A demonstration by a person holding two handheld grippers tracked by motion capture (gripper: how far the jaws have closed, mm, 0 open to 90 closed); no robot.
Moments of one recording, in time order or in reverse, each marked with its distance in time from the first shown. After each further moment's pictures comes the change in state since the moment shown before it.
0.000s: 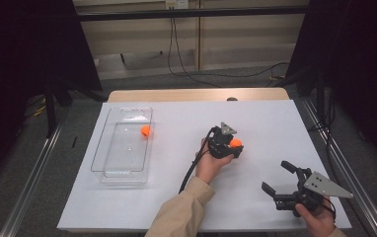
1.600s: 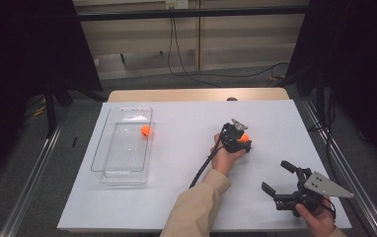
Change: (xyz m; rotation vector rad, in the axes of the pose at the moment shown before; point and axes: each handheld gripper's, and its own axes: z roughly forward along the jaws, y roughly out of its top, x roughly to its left) left arm -0.003 0.012 0.060 -0.002 0.090 -0.009; right arm 0.000 0.001 0.000 -0.003 0.007 -0.001
